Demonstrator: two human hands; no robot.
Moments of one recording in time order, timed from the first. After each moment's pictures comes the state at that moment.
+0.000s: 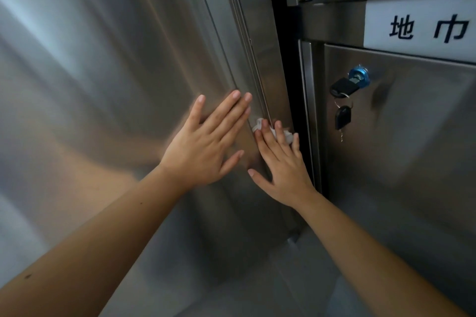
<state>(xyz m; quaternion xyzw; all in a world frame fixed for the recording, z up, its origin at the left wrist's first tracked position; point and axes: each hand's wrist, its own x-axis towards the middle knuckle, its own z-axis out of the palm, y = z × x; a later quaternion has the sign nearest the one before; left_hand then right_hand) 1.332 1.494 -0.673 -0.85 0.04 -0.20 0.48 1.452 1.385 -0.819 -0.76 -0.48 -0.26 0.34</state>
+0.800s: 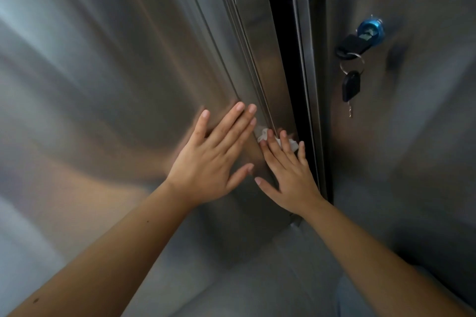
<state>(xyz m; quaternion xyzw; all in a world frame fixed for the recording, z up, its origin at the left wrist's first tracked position) 1.331 1.491 -0.725 -0.88 0.05 -0.17 0.44 1.445 1.382 -0.882 -0.79 -0.47 -0.22 0.33</state>
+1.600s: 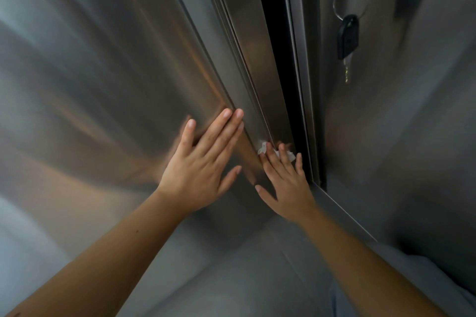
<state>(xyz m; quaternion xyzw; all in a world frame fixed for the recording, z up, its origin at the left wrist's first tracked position) 1.326 1.495 -0.783 -0.87 0.03 -0.18 0.46 1.434 1.377 -0.963 -0.81 -0.45 -0.19 0.31</state>
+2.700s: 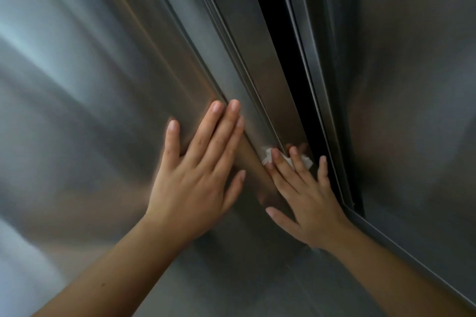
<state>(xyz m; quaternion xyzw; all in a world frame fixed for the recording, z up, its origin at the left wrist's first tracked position) 1.336 1.496 -0.823 -0.84 0.01 -0.26 0.48 1.454 1.388 -0.986 -0.77 -0.46 -0.32 0.30</state>
